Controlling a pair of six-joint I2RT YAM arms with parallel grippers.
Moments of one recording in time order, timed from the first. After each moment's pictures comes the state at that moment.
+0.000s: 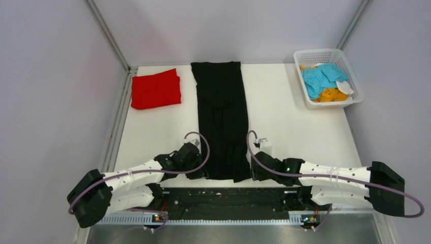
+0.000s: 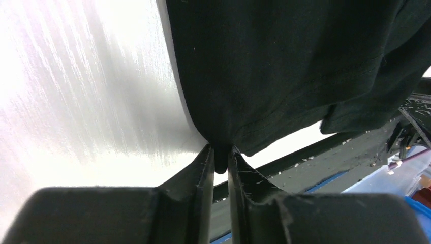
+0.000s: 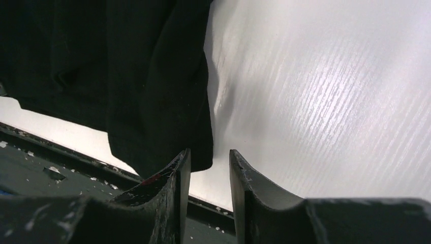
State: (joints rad) left arm -0.86 1.05 0.36 -0.29 0.11 -1.00; right arm 1.16 1.00 0.44 -0.44 0.34 0.88
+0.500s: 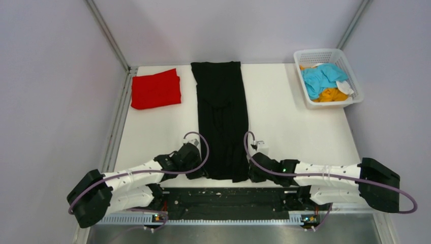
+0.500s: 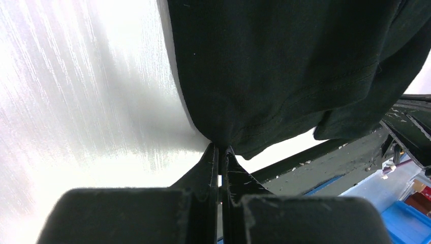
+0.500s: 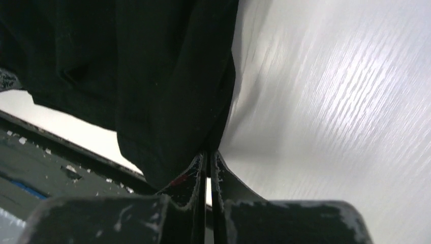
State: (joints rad) left arm -0.86 1.05 0.35 -0.28 0.09 -1.02; right arm 1.15 1.08 0.39 -0.27 0.26 0.91
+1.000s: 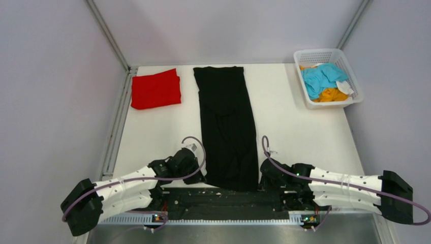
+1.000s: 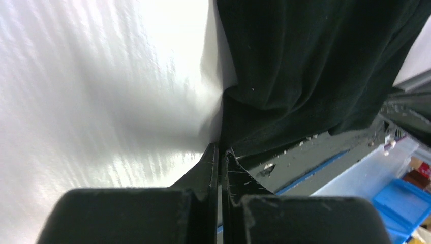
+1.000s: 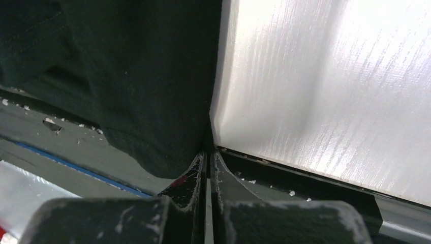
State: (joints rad) left arm -0.87 0.91 0.29 -0.32 0.12 -1.03; right arm 1.16 0.82 0.32 -0.57 0.10 1.15
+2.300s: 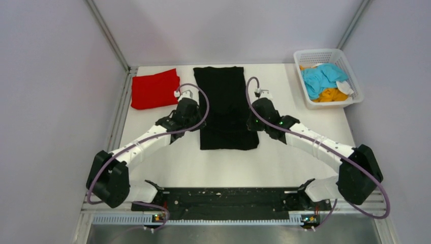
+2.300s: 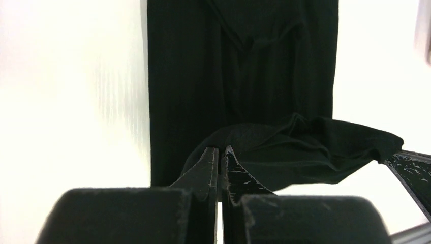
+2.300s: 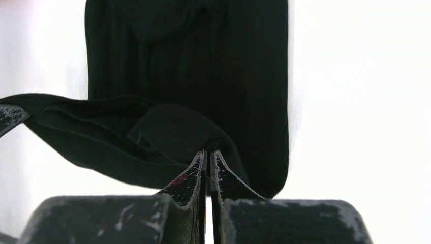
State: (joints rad) left arm -0.57 1.32 0.87 -0.28 -0.12 -0.77; right arm 0.69 1.32 0.91 -0.32 0.23 0.59
